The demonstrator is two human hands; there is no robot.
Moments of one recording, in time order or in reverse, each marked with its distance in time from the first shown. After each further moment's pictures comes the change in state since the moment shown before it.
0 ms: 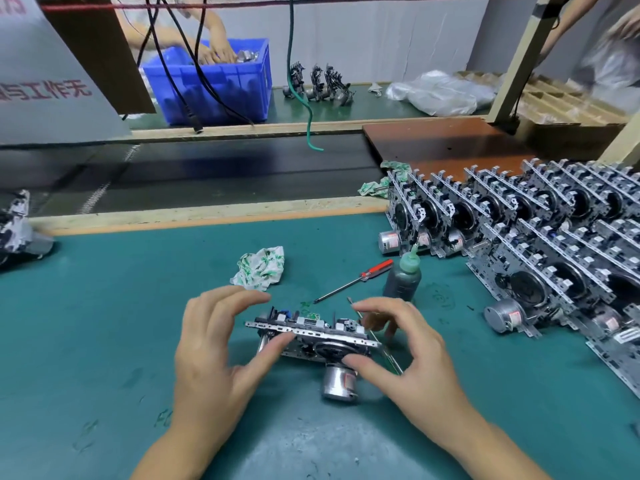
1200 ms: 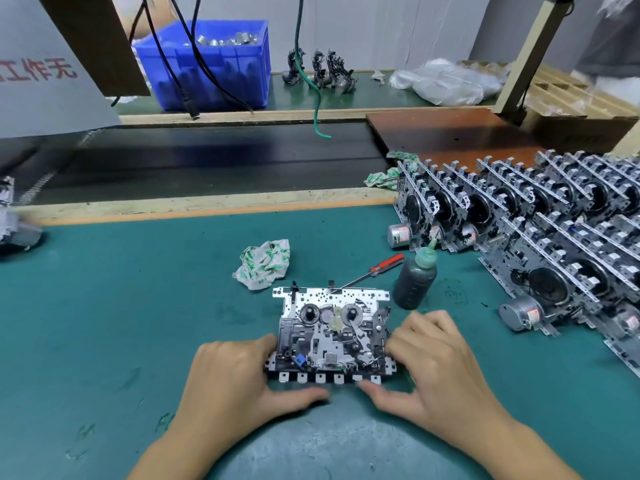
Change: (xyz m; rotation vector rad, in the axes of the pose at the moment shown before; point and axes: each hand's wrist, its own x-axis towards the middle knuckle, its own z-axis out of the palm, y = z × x) left_hand -0.012 -0.022 0.004 0.324 -0.462 -0.004; right_hand 0.001 0.019 -0.006 -0.746 -0.100 -0.357
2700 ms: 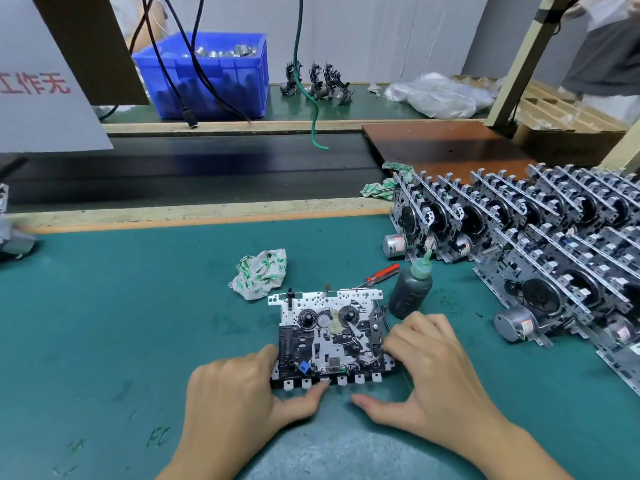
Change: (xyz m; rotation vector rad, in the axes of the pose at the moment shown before) left_hand -0.001 0.015 0.007 0.092 0.025 -0.072; right_hand 0.001 0.006 0.004 -0.012 -0.002 0.073
